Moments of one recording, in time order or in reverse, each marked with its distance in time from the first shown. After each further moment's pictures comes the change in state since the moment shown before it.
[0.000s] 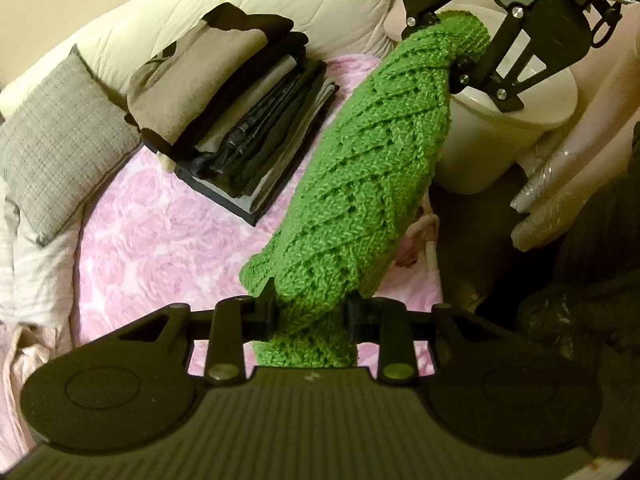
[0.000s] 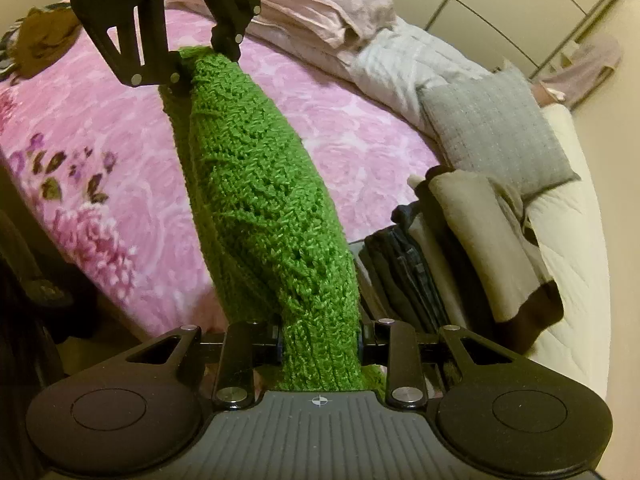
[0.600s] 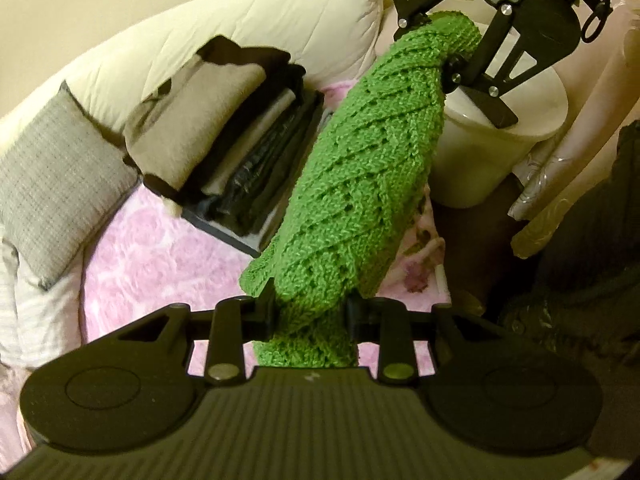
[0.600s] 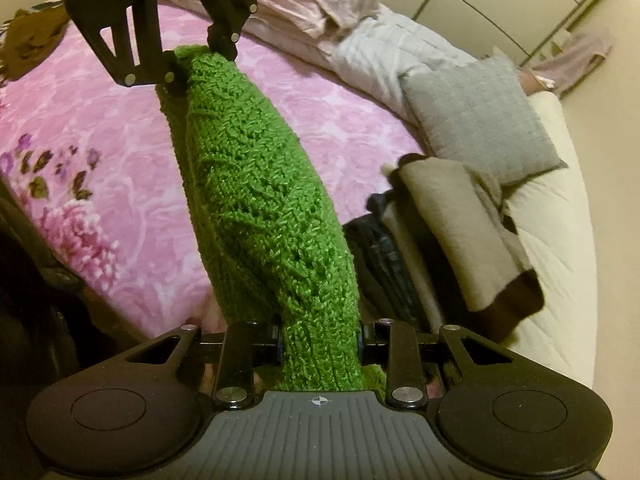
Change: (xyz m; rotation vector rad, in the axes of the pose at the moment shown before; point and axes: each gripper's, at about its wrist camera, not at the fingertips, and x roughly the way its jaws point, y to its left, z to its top) left arm -0.003 0.030 0.029 0.089 -0.076 -0.019; right arm -0.011 -0.030 0.010 0.054 0.046 -0.058
